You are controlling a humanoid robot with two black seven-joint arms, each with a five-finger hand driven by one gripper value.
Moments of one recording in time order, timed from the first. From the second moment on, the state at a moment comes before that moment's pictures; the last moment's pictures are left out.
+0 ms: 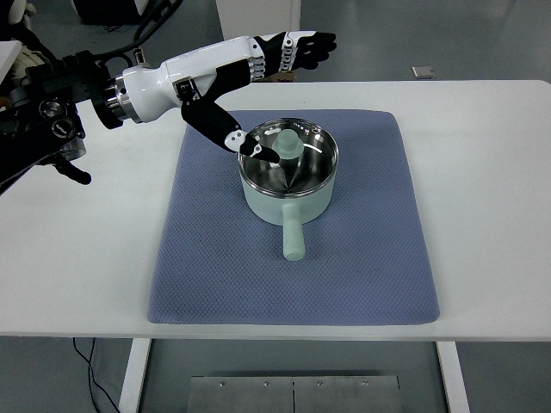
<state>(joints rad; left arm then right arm) -1.14 0.55 -0.42 -1.26 0.93 -0.41 -0.61 0.04 0.00 0.56 0.08 -0.45 -0.02 0.05</state>
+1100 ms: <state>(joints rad) -1.18 0.46 -0.41 -1.26 1.24 -0.46 -0.61 0.04 0.00 0.56 0.08 -0.45 -0.02 0.05</state>
